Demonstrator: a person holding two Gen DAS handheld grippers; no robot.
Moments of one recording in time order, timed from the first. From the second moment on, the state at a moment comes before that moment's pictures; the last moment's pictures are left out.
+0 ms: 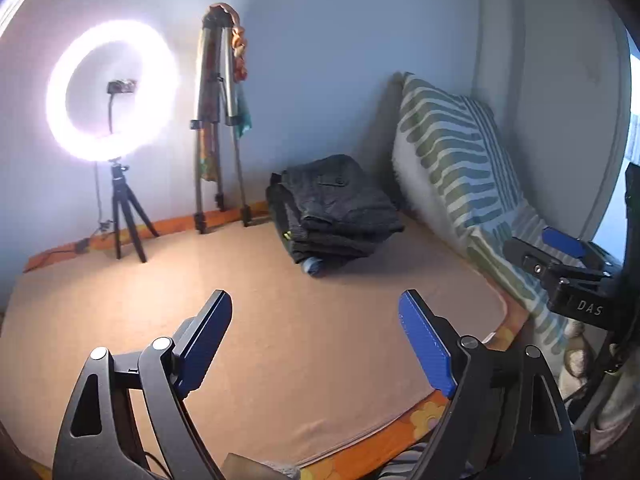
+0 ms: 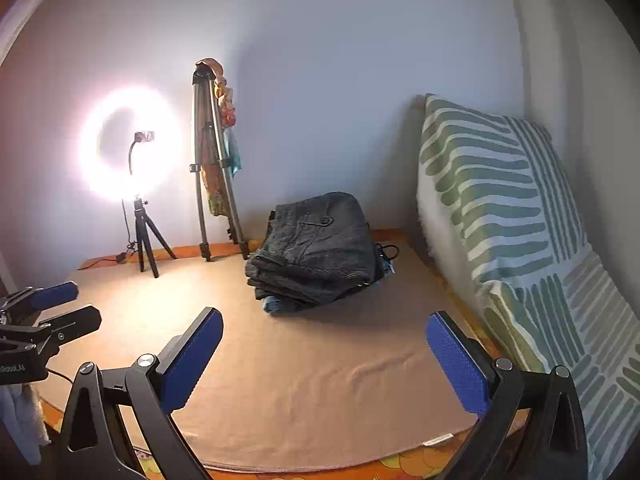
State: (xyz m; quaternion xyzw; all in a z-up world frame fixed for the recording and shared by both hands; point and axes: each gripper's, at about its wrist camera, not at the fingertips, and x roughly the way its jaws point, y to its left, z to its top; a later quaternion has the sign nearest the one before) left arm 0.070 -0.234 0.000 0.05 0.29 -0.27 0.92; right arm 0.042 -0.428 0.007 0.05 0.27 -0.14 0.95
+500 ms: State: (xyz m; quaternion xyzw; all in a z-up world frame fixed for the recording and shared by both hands) left arm 0.058 -0.232 0.007 0.04 0.28 -0.26 0.92; right arm 0.037 -0.426 0.004 0.06 0.27 -0.14 0.95
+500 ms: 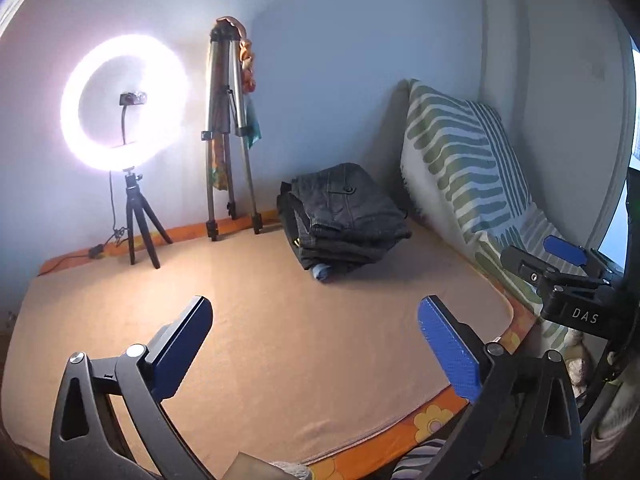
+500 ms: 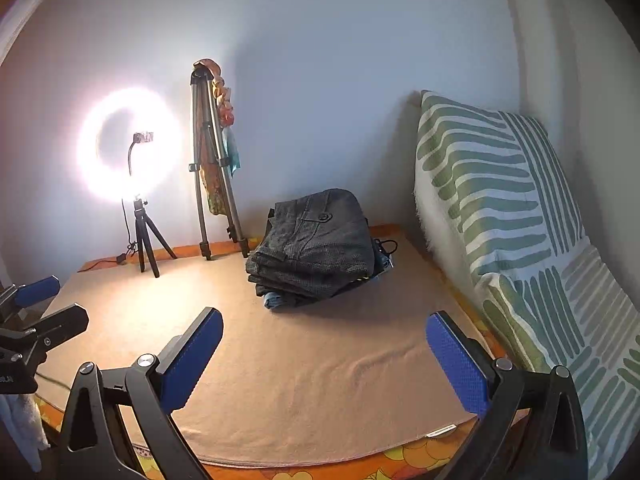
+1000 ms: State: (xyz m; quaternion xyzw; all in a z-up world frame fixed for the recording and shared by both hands) left arm 0.060 -0.227 0.001 0.02 0.30 -0.26 0.92; right arm 0.033 -0.423 0.006 0.06 0.26 -0.14 0.95
